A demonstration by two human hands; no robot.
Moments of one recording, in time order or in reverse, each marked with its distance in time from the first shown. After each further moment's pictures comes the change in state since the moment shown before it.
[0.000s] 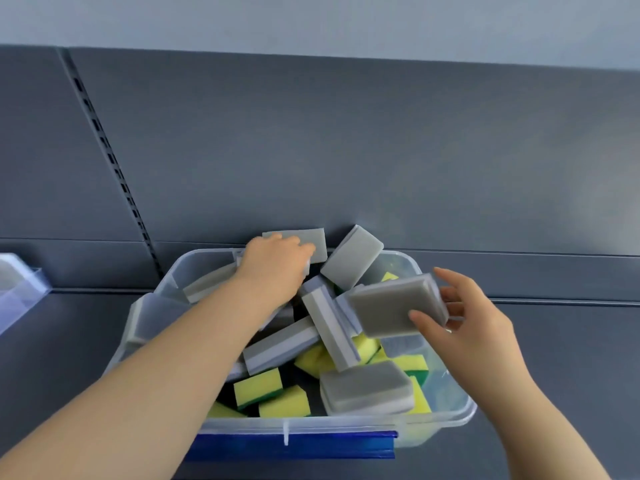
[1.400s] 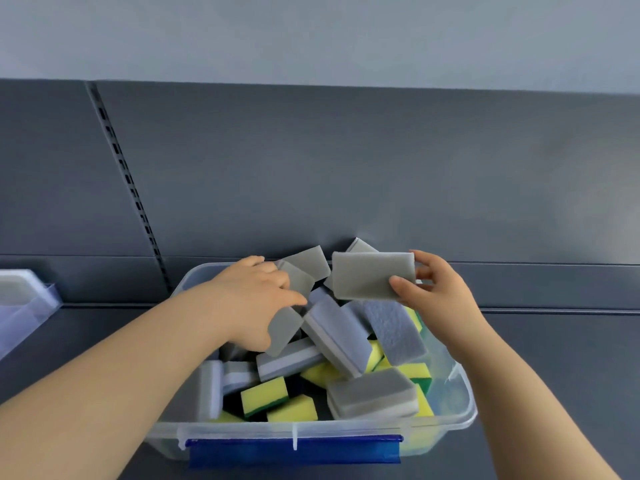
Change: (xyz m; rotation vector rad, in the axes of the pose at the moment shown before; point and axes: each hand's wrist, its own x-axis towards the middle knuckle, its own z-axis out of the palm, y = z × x) left_hand -0.050 -0.031 -0.040 0.133 -0.321 0.350; right_hand 0.042 -0.017 0.018 0.332 -0.114 0.111
